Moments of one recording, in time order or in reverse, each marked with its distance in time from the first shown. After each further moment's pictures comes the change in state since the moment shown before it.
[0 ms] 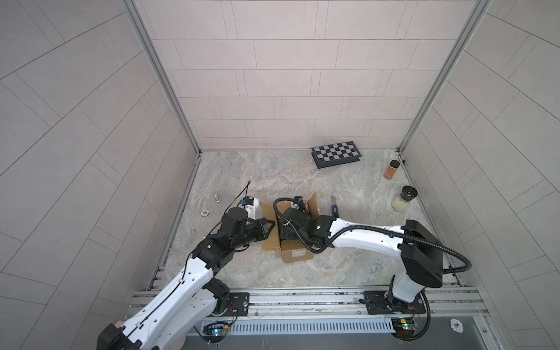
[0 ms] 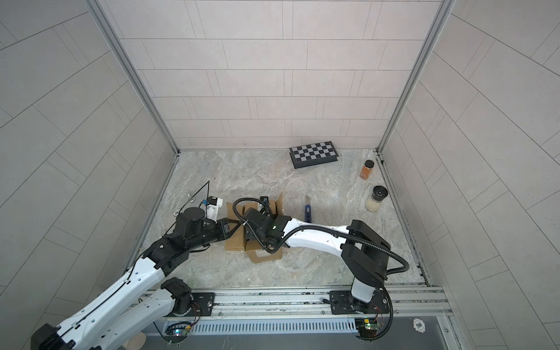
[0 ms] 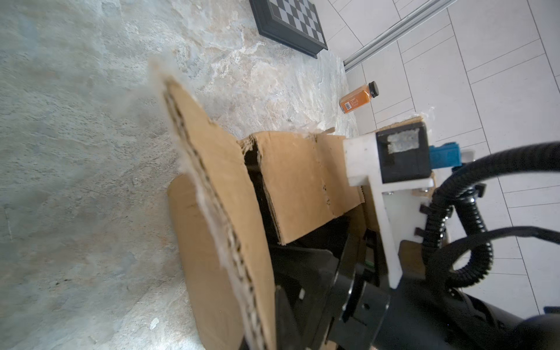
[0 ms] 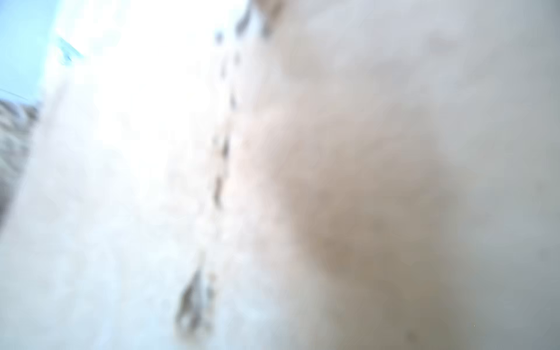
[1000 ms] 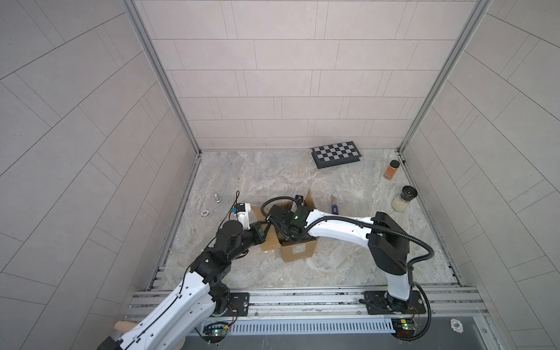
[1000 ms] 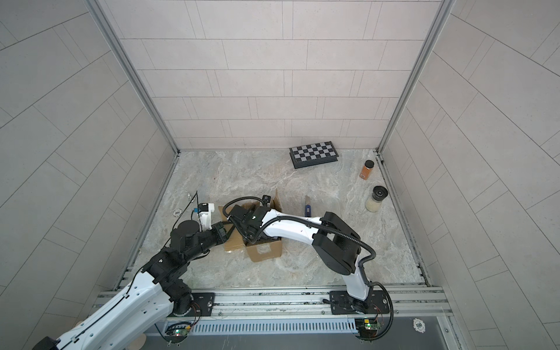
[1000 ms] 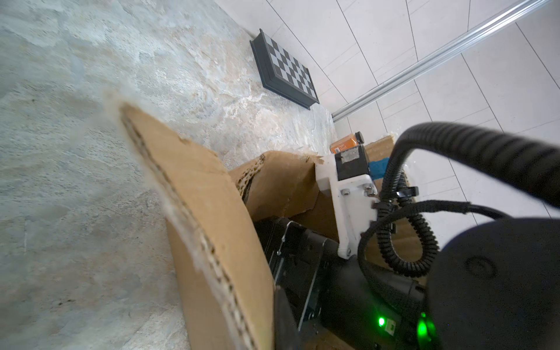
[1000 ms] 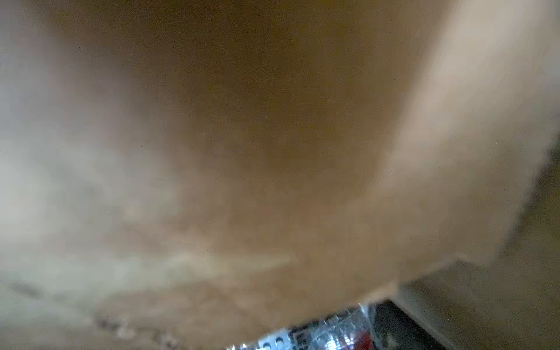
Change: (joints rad) left arm -0.045 -0.151 -0.183 0.200 -0.145 -0.117; right arm -0.010 0.297 0.353 -0.396 0.115 0.323
